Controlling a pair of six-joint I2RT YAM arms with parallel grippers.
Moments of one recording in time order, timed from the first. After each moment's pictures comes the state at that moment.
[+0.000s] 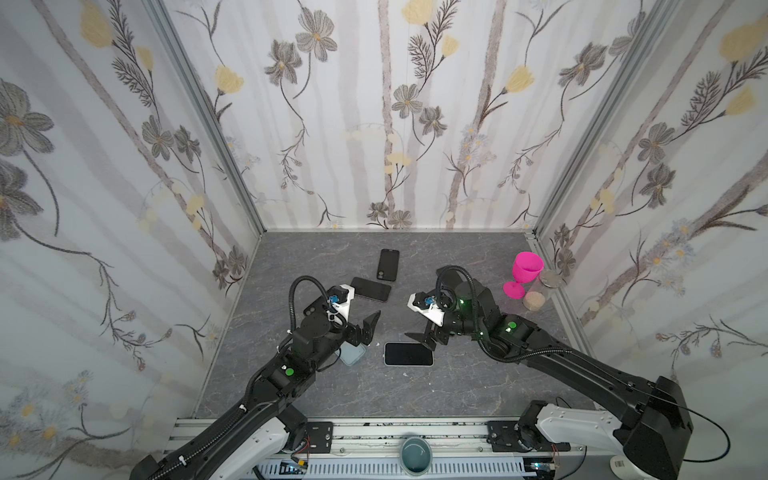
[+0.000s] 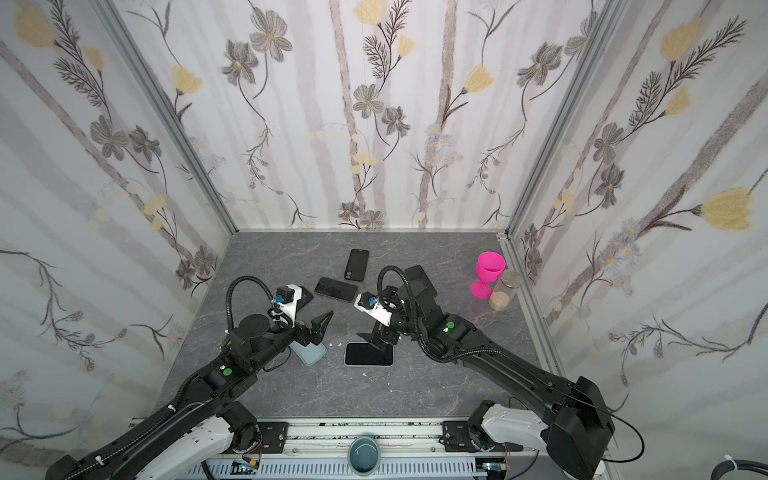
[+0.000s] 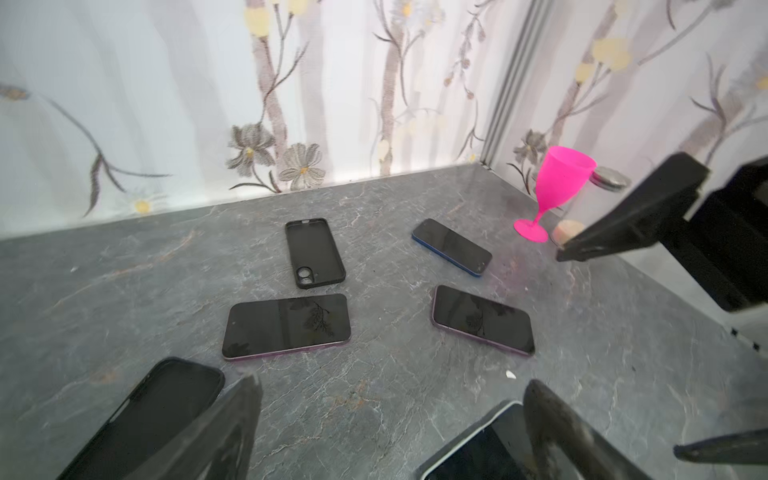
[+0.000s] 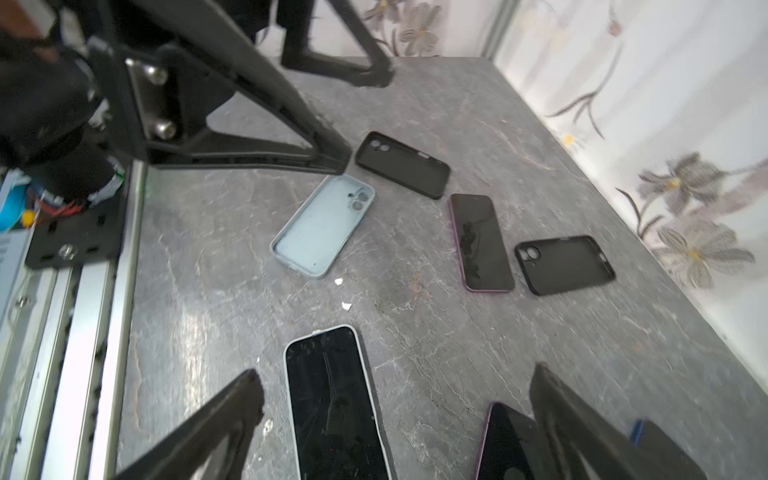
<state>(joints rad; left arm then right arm) -0.64 0.72 0.44 0.06 0.02 -0.11 0.80 1.19 0.87 -0.24 -0.34 -0.46</state>
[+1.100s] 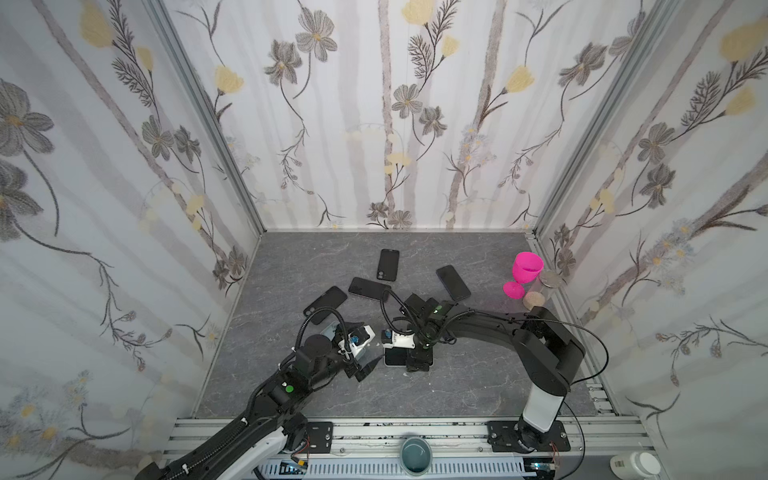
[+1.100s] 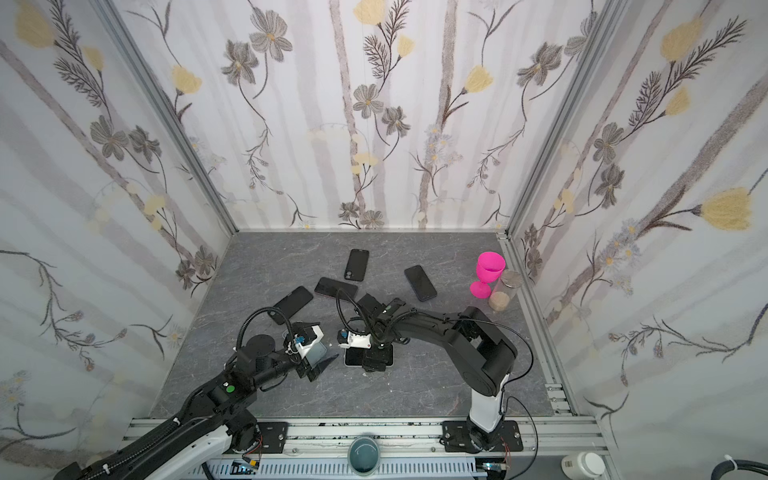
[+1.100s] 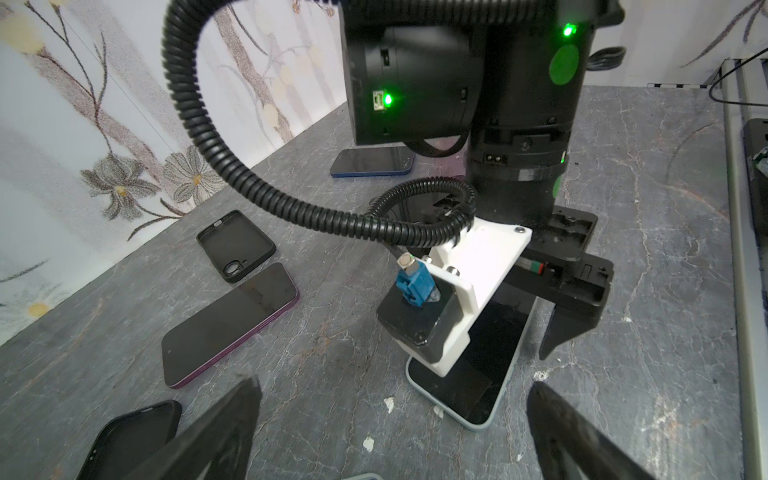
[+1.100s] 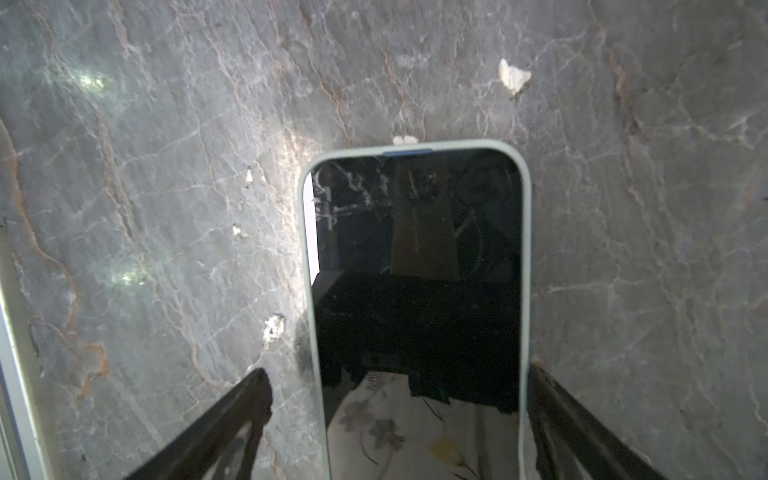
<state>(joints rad) -0.68 0.62 0.24 0.05 0.21 0.28 0.87 1.82 1.12 -0.63 -0.25 -0.62</state>
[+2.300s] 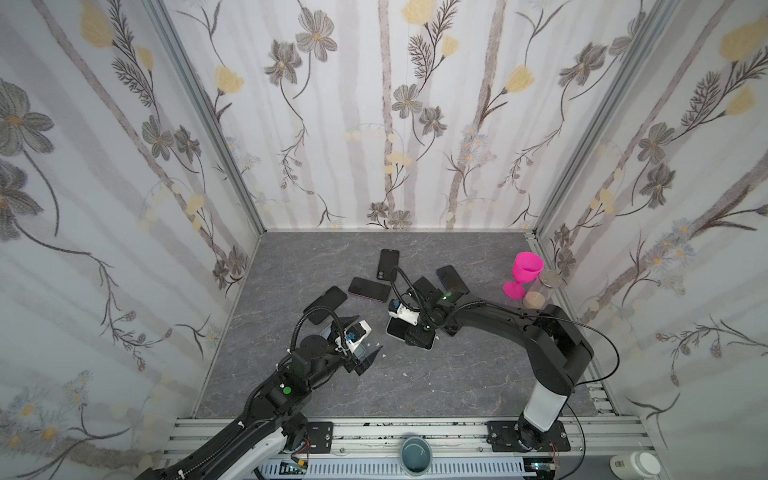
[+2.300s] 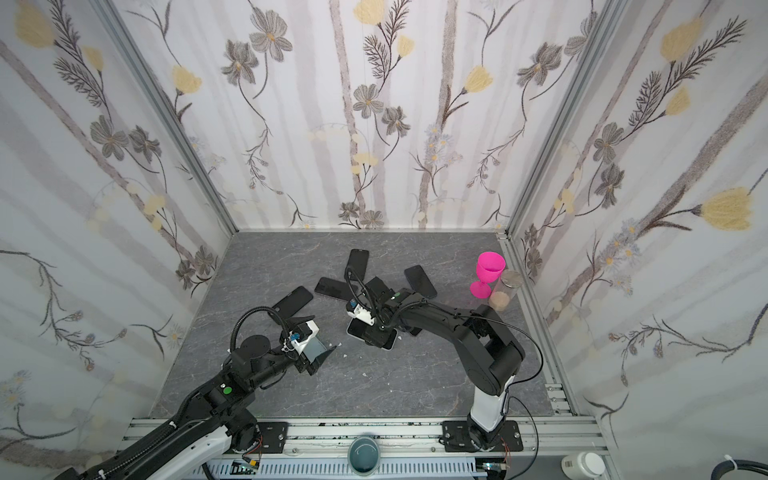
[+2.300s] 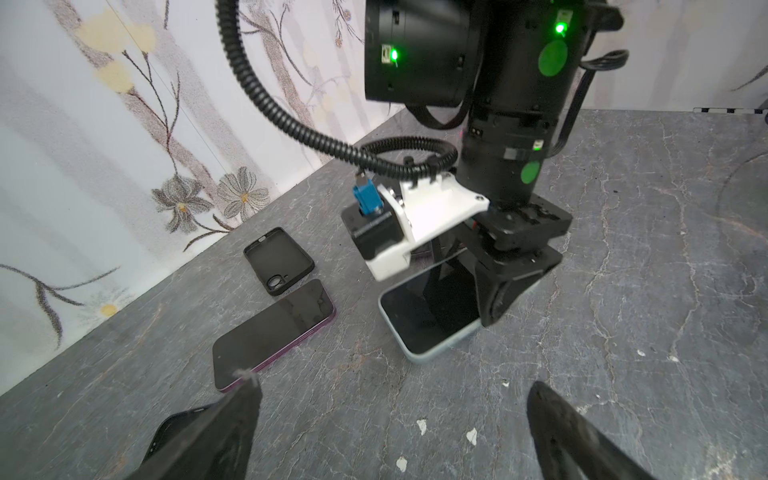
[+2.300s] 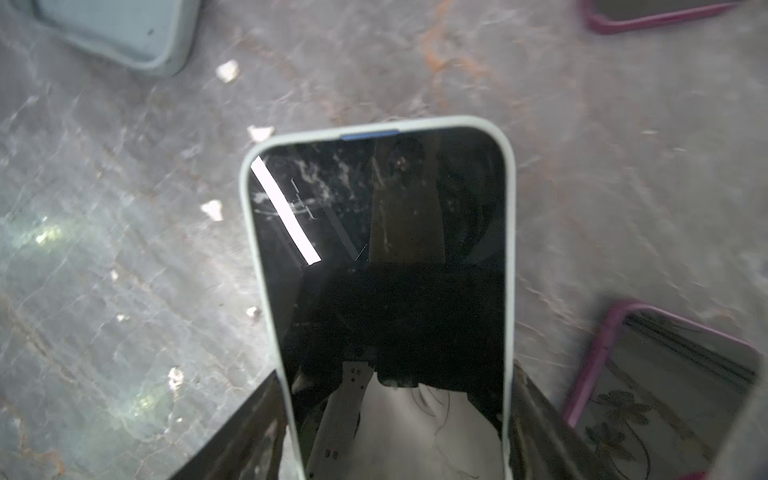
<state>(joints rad) -0.68 0.59 0.25 0.08 0.13 0.27 0.75 1.77 1.19 -0.60 -0.14 -0.32</state>
